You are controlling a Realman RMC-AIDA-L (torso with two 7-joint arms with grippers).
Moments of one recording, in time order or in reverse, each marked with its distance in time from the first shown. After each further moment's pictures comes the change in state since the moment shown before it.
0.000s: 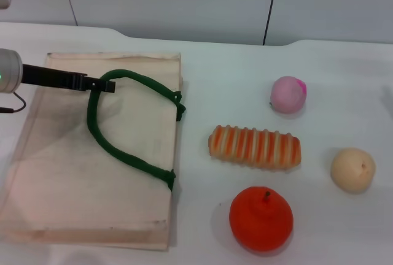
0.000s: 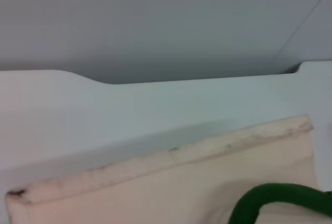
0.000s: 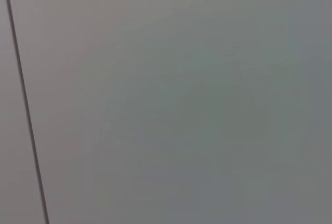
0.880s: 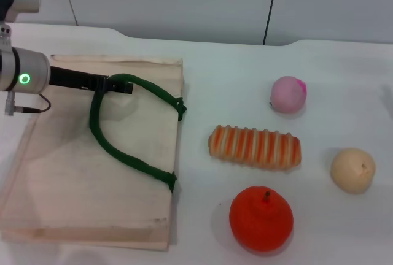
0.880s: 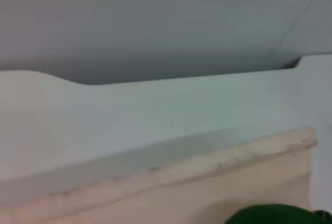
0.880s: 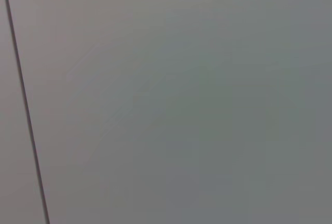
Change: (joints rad) left arm -0.020 0.003 0.000 0.153 0.014 -0.149 0.001; right arm 0.004 0.000 0.000 -0.003 0.002 0.001 0.013
